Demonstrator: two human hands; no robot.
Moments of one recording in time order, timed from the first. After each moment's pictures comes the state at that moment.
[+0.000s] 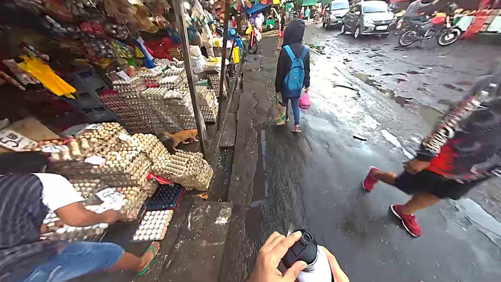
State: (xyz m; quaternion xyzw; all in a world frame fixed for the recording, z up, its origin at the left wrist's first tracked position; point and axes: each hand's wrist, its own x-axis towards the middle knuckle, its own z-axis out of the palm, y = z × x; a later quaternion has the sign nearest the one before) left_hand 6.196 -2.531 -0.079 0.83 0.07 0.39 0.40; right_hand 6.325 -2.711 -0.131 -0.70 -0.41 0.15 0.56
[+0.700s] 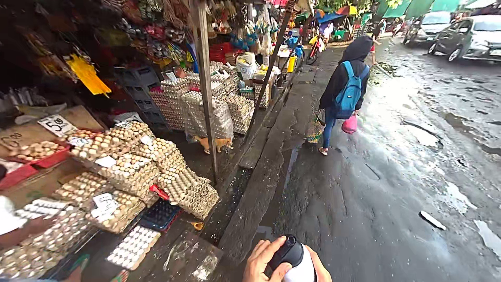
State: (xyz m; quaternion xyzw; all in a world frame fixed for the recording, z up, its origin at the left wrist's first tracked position) left_hand 6.544 -2.081 -0.068 0.76 0.30 0.46 0.35; right_hand 6.729 -2.174 -0.106 -0.63 -0.53 0.28 0.49
